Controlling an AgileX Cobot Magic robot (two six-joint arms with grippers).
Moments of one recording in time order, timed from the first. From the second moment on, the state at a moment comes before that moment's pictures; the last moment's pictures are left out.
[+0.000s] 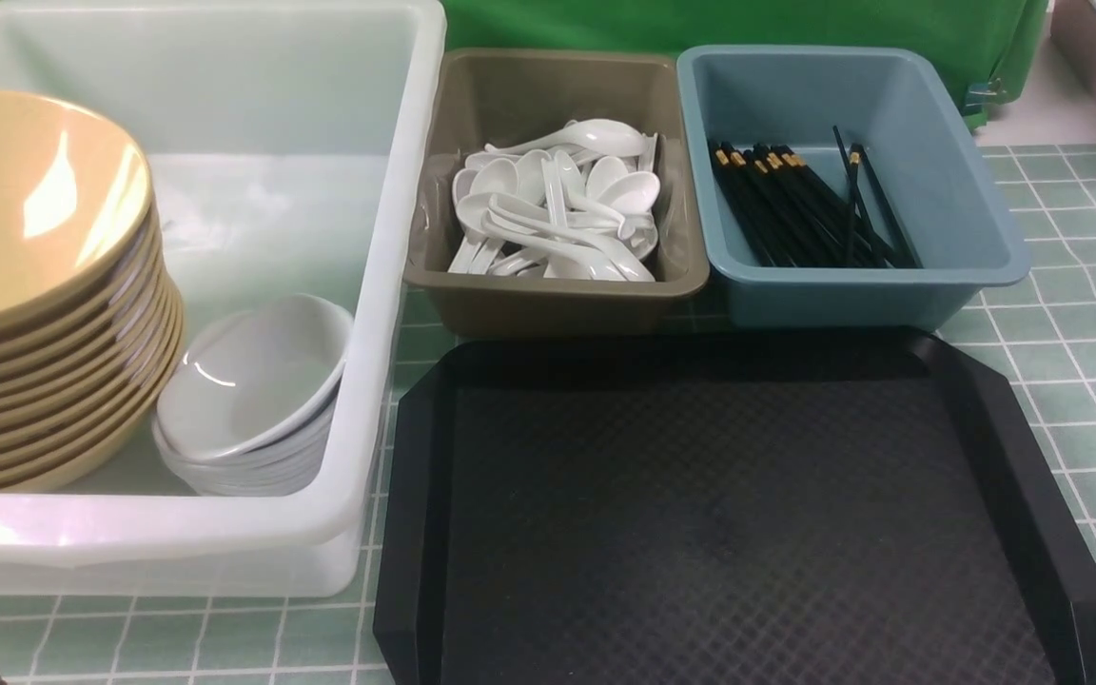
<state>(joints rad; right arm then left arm) 0.23 0.19 0.02 -0.01 0.02 0.06 -0.16 0.11 -0.23 0.34 0.32 -0.20</state>
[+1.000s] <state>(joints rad) -0.03 -0.01 0.03 -0.02 0.31 -0.04 -0.16 0.11 -0.23 0.34 0.32 -0.20</state>
